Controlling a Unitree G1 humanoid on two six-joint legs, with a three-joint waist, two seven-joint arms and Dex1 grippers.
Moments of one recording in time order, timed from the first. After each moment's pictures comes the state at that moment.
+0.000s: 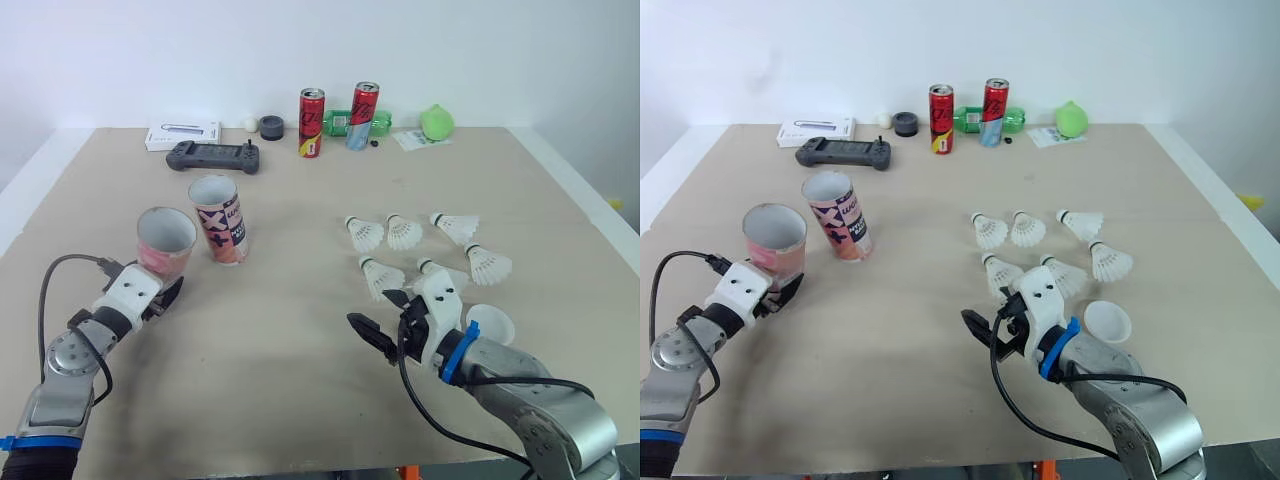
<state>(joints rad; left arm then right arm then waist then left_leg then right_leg) 0.00 0.61 0.19 0.02 0.05 -0.10 -0.43 -0.03 -0.45 -0.03 -0.77 0.55 0.97 0.27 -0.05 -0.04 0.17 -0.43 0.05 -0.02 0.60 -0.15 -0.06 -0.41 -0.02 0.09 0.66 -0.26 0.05</state>
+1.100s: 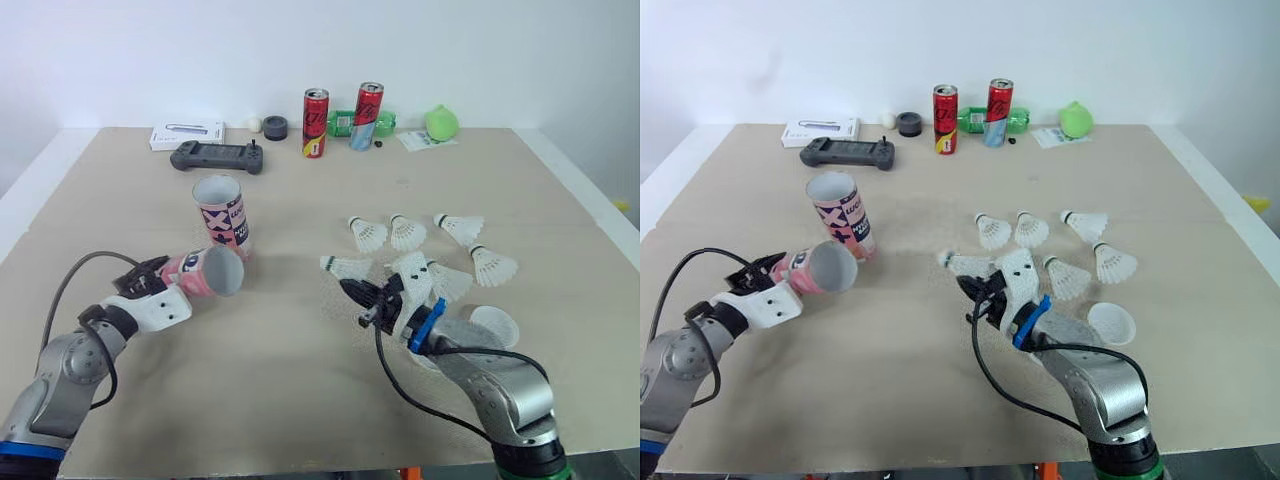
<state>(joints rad) 0.00 0.74 0.06 -0.12 0.46 -0.10 -0.40 -0.22 -0.41 0.09 -0.55 0.46 0.68 0.54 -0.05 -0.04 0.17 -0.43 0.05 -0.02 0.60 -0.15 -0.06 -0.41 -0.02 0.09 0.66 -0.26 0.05</state>
